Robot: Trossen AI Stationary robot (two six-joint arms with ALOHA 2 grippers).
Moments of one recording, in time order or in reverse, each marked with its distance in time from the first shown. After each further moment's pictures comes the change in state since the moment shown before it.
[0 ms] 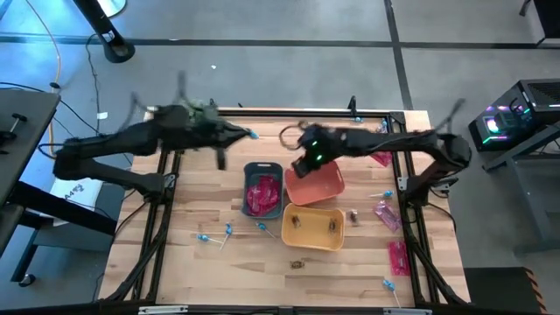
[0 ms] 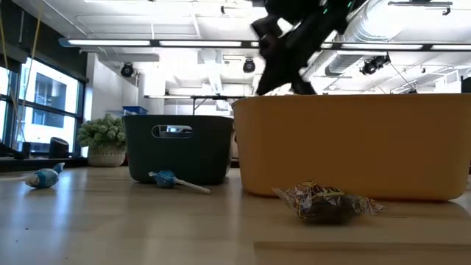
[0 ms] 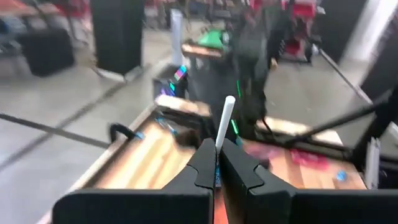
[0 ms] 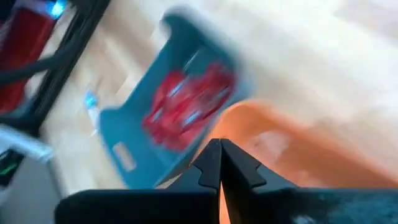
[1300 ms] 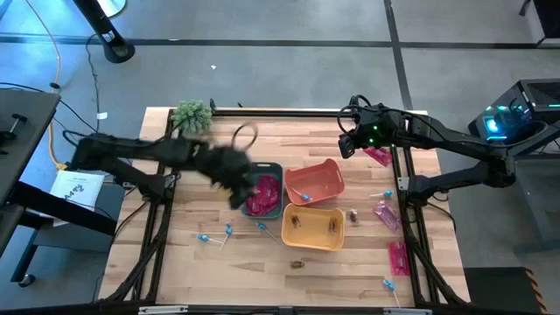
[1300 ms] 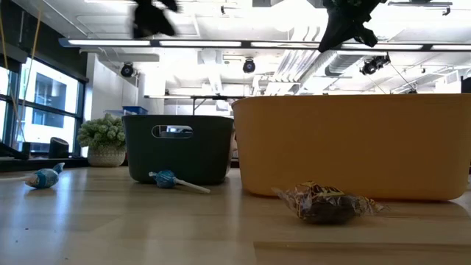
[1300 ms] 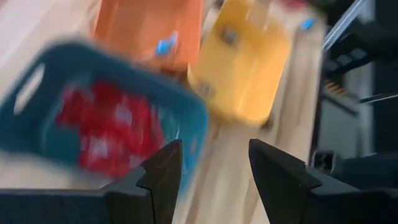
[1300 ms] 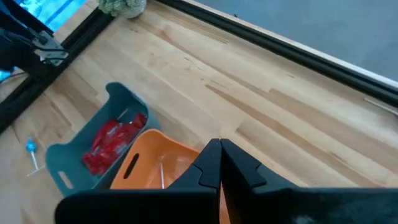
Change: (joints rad) left arm -0.238 0.227 0.059 -0.508 0.135 -0.473; right arm -0.056 -0.455 0.003 -0.379 0.370 -0.129
